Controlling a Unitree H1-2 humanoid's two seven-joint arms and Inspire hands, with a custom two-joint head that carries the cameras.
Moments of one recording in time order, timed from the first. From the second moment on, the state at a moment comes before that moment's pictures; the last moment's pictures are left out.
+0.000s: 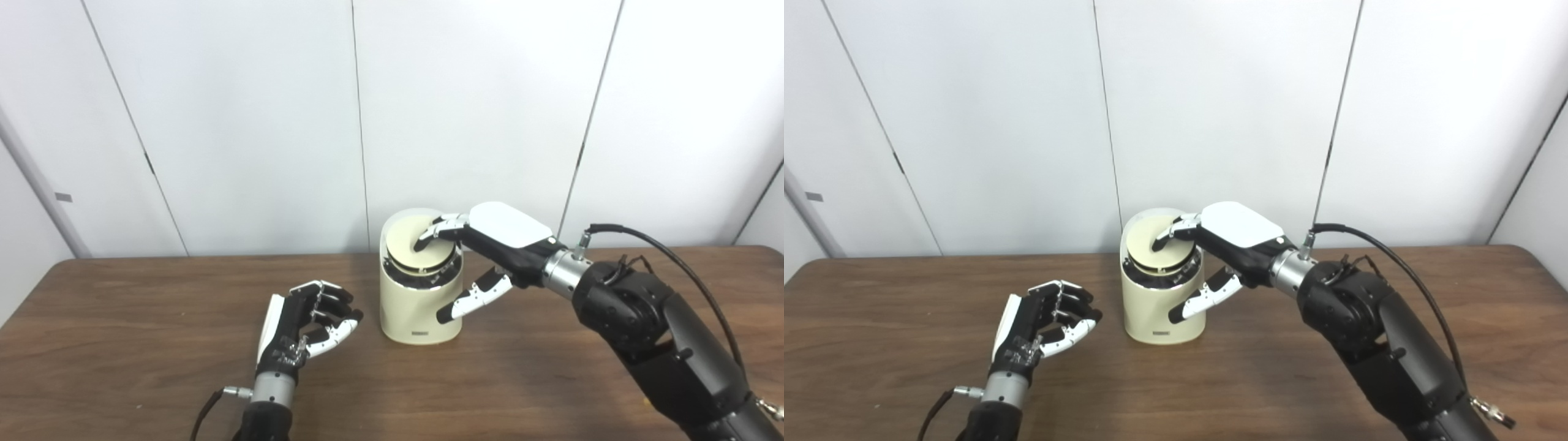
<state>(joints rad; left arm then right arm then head) -0.27 0.04 -0.04 0.05 0.27 0.07 0.10 -0.70 -0.41 0.36 -0.03 -0.64 -0.05 0.45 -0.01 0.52</state>
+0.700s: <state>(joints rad) -0.27 0.04 -0.03 0.03 0.26 0.11 0.10 -0.71 -0.47 0.42 0.00 -0.73 -0.20 0.40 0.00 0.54</state>
